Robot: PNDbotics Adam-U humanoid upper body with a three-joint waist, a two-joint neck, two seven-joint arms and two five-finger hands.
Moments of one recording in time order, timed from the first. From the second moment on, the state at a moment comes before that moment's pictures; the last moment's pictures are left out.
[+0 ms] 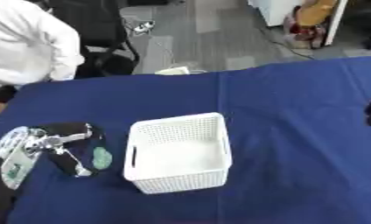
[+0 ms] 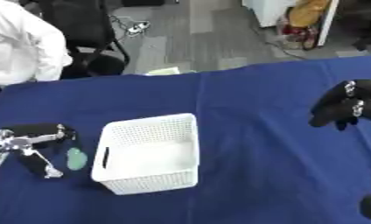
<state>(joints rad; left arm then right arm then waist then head) -0.66 0.57 -0.10 -1.04 -0.80 -0.48 -0.61 -0.33 -0.56 -0.05 -1.98 0.31 -0.68 0.18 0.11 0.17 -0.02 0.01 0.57</state>
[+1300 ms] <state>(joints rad) -0.67 0.57 -0.10 -1.03 -0.78 -0.49 -0.59 -0.33 -0.56 -0.05 -1.98 0.31 -0.68 0.19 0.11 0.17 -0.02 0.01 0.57</state>
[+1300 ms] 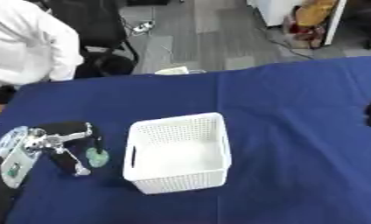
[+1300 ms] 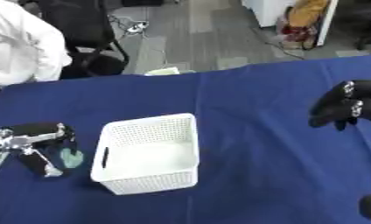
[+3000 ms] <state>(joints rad) -0.74 0.58 -0.12 -0.88 -1.05 -0.69 -0.38 -0.33 -0.56 -0.04 -1.98 0.31 -0.68 0.21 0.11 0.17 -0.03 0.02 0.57</state>
